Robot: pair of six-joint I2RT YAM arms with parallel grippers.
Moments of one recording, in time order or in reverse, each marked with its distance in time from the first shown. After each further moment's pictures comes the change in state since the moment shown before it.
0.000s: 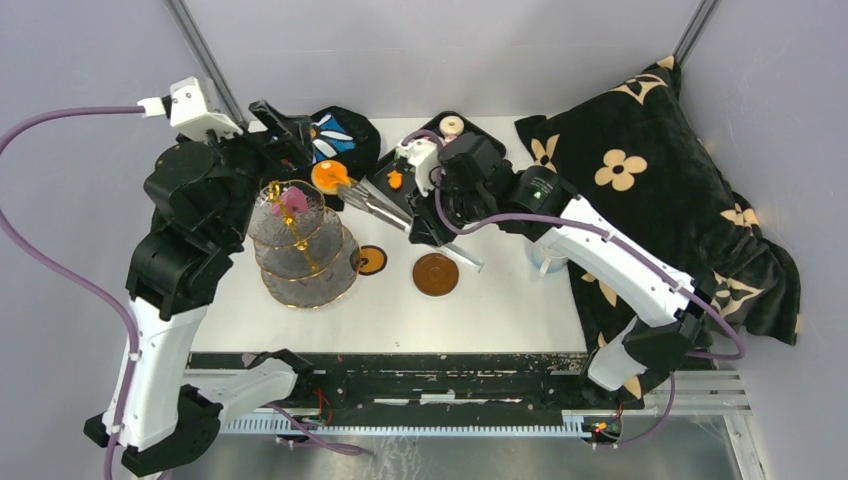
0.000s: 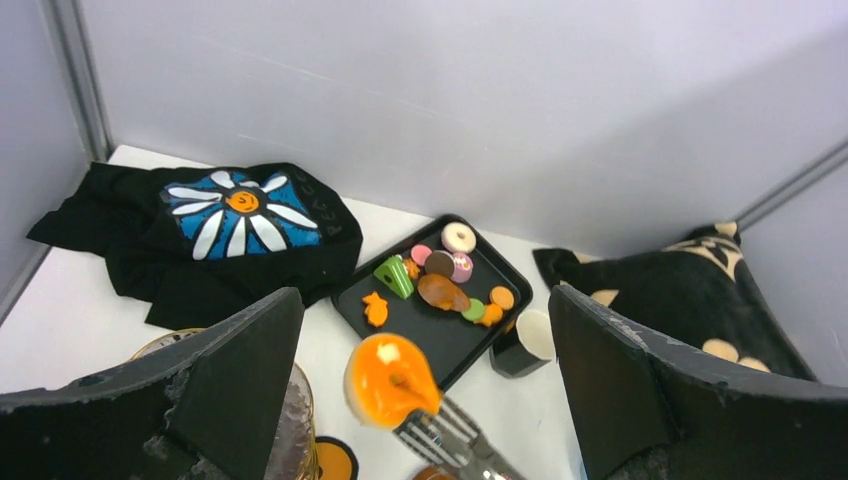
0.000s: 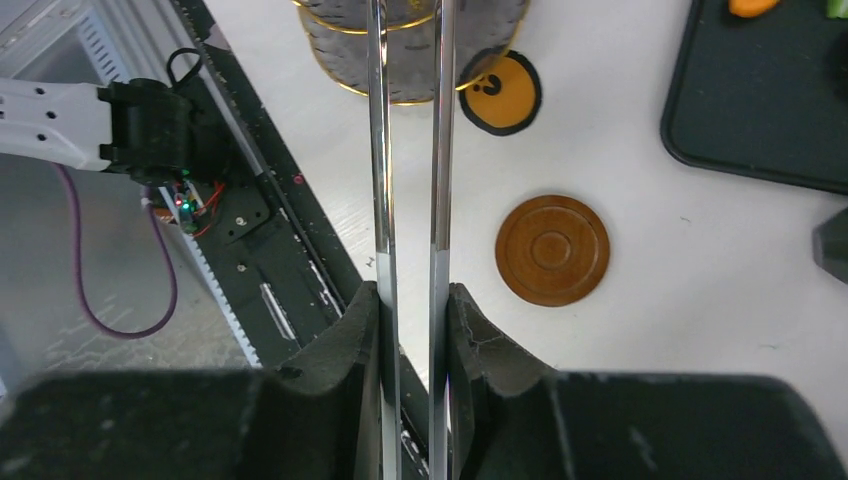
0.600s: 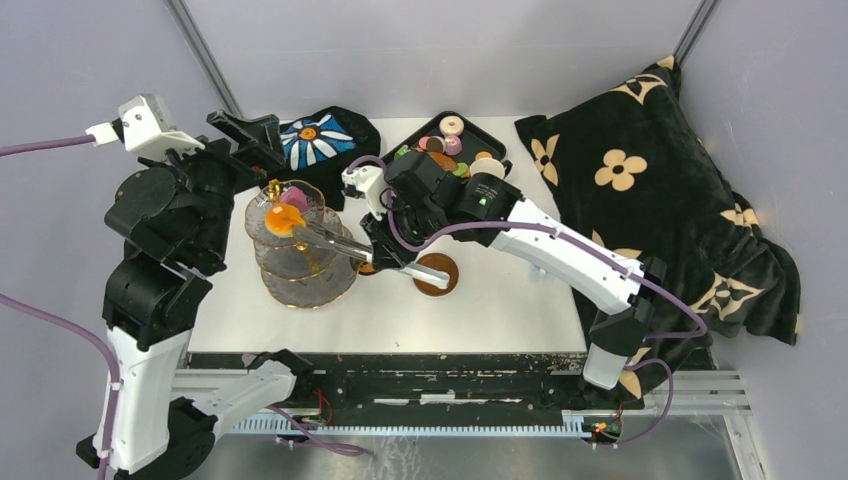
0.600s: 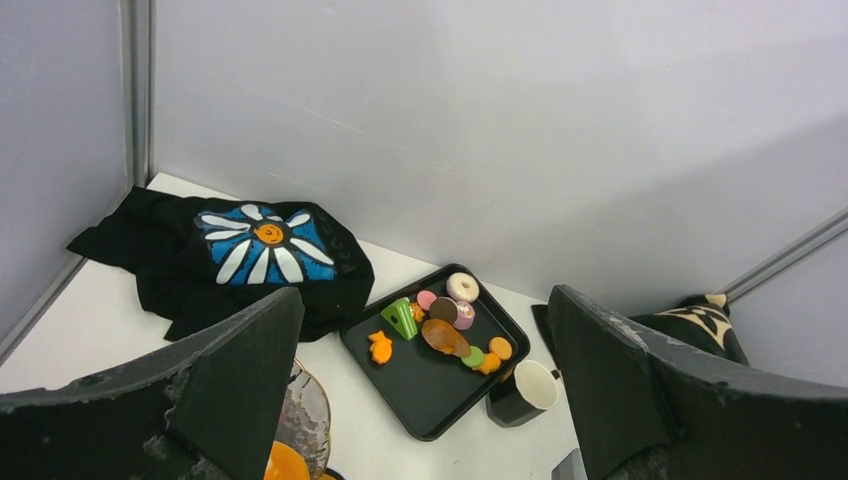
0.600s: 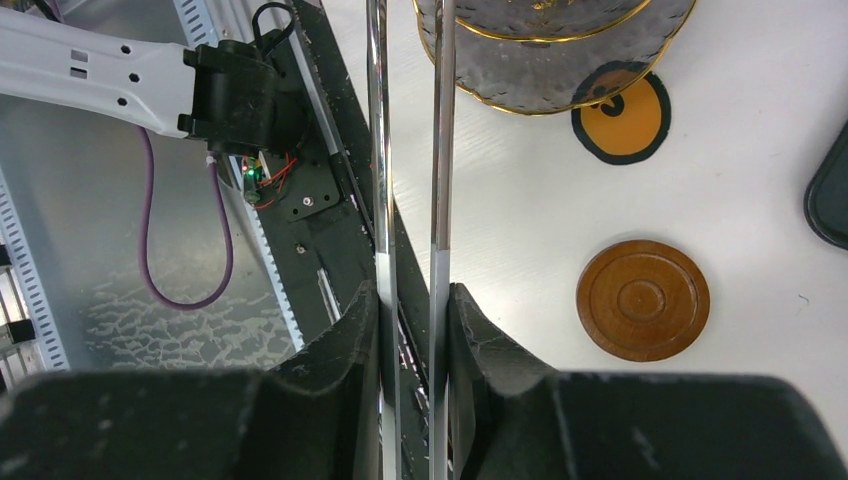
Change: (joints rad) left arm 0.000 -0.076 0.003 0.031 -0.117 -0.013; right arm 0.149 0.201 0.178 -0.031 -0.084 -0.006
